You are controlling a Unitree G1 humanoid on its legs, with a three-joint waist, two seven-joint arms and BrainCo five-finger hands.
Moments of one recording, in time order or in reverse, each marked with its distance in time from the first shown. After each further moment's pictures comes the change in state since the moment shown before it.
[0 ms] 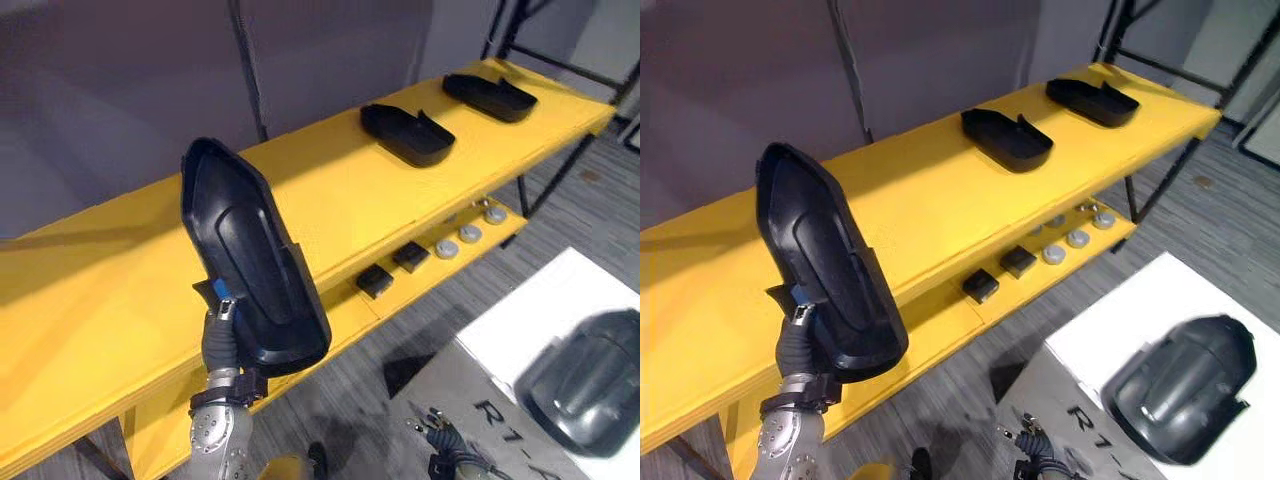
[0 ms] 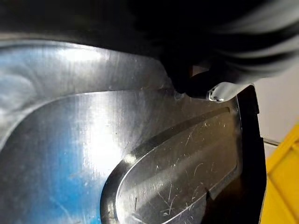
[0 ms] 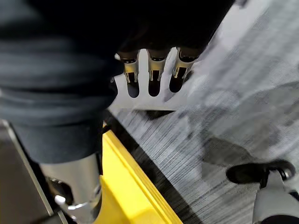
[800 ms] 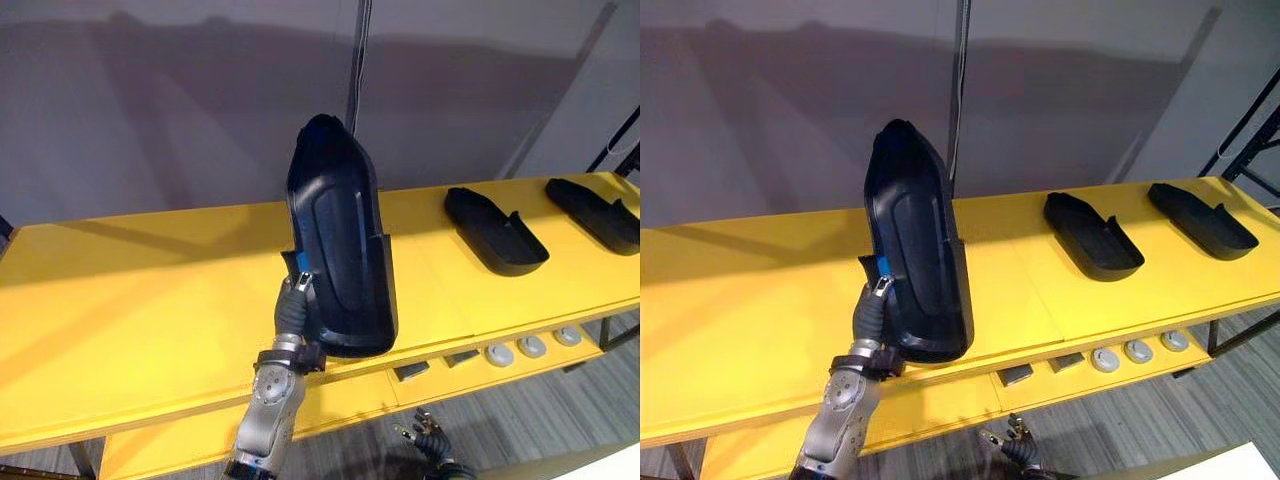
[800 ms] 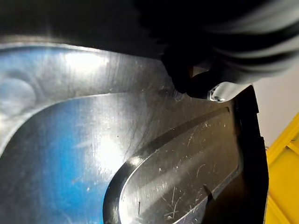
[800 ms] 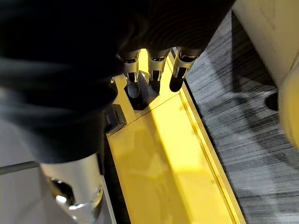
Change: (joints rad) left arm -0.331 -0.016 -0.190 0.290 0.057 0.003 0.090; right arm 0.150 0.077 0.080 -0.230 0.001 0.004 -0.002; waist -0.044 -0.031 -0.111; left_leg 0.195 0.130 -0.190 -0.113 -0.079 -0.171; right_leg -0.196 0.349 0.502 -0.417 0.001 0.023
